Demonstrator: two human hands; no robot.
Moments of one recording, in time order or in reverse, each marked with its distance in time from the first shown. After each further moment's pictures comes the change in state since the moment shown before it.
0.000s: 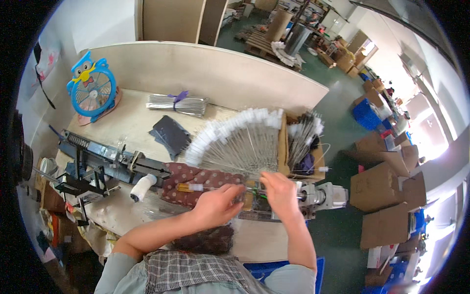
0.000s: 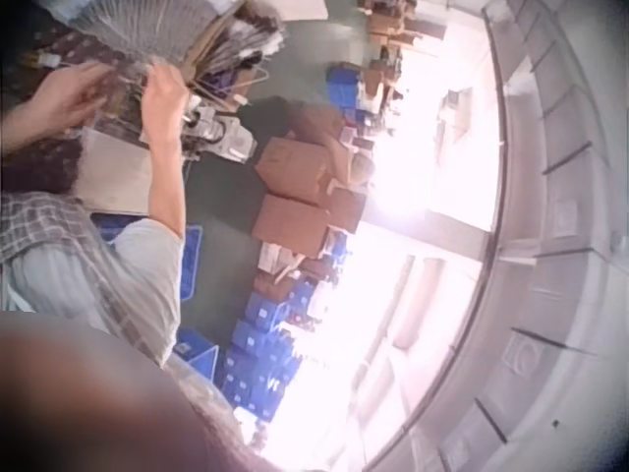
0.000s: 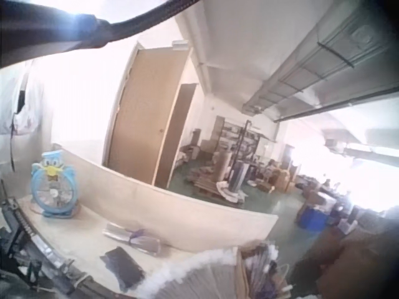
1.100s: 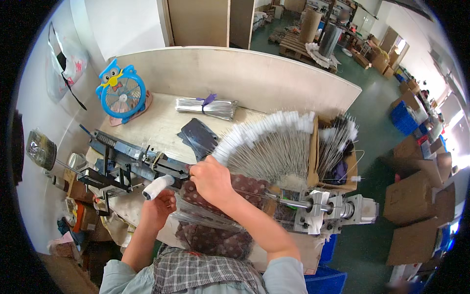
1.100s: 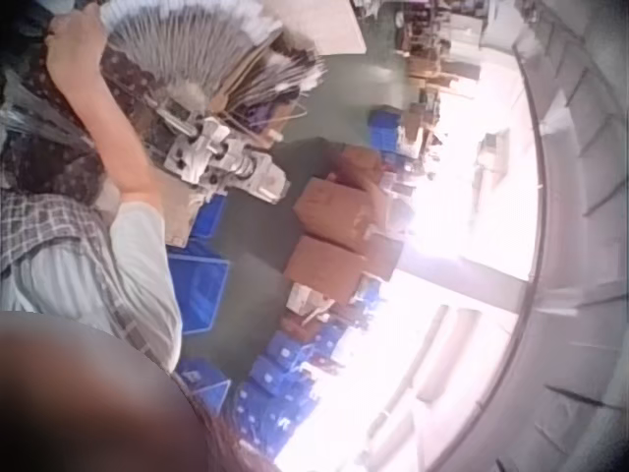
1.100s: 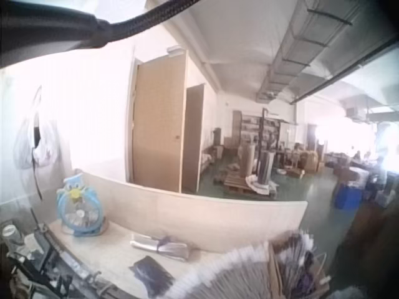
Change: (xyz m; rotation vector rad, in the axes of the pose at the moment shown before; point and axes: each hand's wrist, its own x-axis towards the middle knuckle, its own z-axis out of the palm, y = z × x) left_hand -0.111 -0.049 -0.110 -1.046 0.709 -0.772; right_hand 0.057 -0.099 0.130 0.219 -0.220 -0.390
